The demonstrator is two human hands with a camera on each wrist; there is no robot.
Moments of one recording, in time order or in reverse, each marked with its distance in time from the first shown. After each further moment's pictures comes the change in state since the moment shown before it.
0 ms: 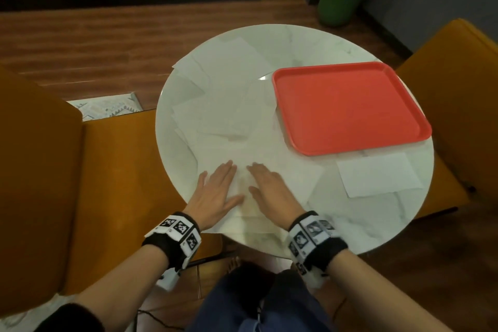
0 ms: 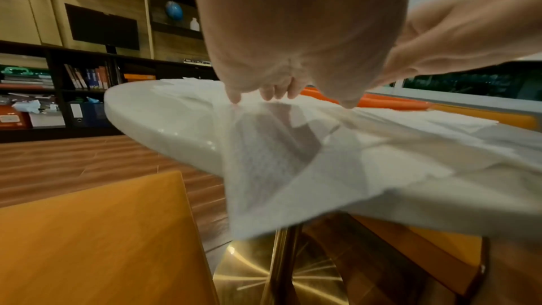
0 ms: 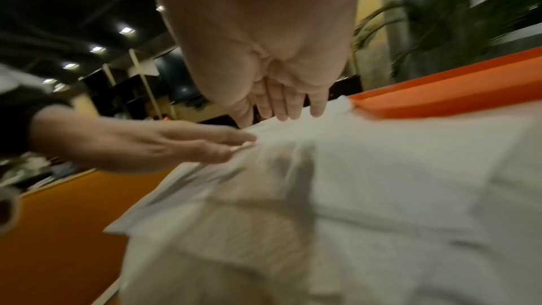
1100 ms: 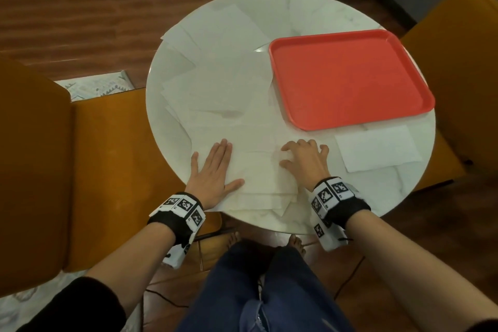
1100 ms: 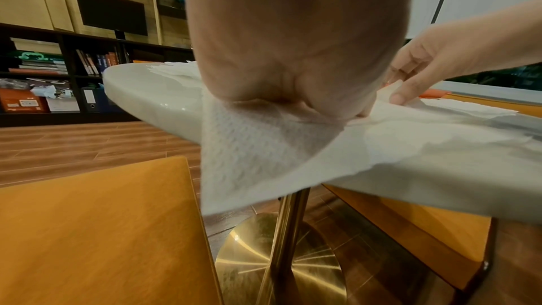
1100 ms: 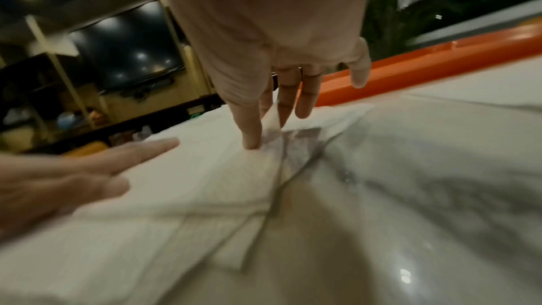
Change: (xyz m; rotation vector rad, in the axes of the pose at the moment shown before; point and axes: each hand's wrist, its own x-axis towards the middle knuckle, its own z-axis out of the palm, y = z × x) left_hand 0.007 -0.004 0.027 0.087 -0.064 -0.075; right_hand 0.000 0.060 -0.020 -0.258 0.094 0.357
